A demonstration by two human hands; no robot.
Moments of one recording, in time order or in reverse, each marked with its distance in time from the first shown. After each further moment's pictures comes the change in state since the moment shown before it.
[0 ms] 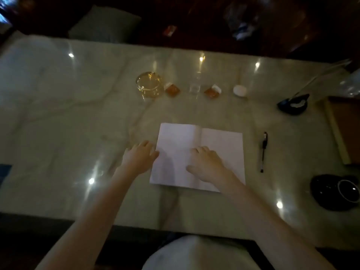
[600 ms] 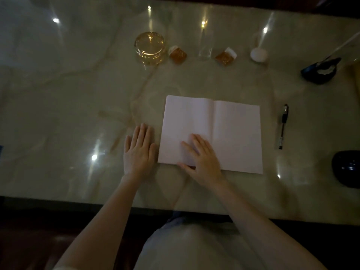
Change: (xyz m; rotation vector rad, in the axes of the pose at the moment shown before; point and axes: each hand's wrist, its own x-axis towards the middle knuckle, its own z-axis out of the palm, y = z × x) left_hand -0.022 -0.040 0.077 -0.019 0.257 -0.005; right_hand 0.002 -0.014 0.113 0.123 0.401 -0.105
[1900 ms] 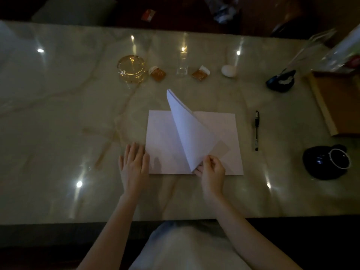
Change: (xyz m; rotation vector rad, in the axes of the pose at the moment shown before) left_hand -0.017 0.035 0.006 -0.314 0.149 -0.101; right_hand -0.029 -0.015 -0.041 1.320 0.545 0.882
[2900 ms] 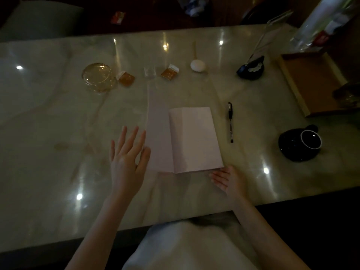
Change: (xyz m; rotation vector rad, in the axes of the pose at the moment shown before) left_hand -0.012 0.100 -0.037 -0.080 0.074 0.428; right_hand 0.040 -0.012 -0.119 0.260 0.130 0.480
